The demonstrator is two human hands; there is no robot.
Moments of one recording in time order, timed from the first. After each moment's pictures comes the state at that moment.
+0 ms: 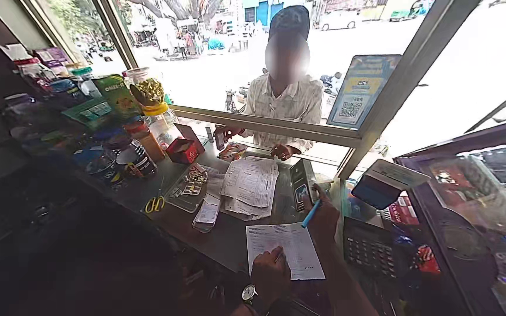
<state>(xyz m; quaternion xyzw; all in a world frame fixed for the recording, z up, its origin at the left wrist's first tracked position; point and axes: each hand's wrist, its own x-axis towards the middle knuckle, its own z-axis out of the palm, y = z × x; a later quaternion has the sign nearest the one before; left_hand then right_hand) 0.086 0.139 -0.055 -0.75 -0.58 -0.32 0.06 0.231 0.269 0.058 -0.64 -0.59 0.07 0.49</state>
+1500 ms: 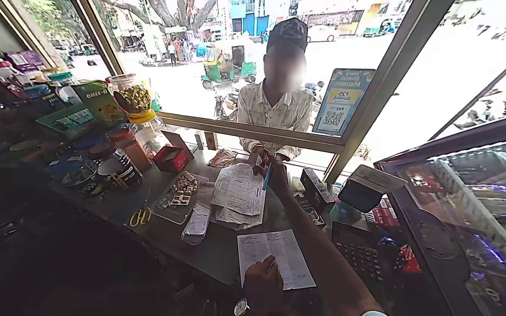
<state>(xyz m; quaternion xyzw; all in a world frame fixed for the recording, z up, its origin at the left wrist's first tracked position) 0.084 0.140 -0.058 -0.75 -0.58 -0.32 0.05 0.161 0.411 0.101 -0.49 -0.70 0.14 0.50</state>
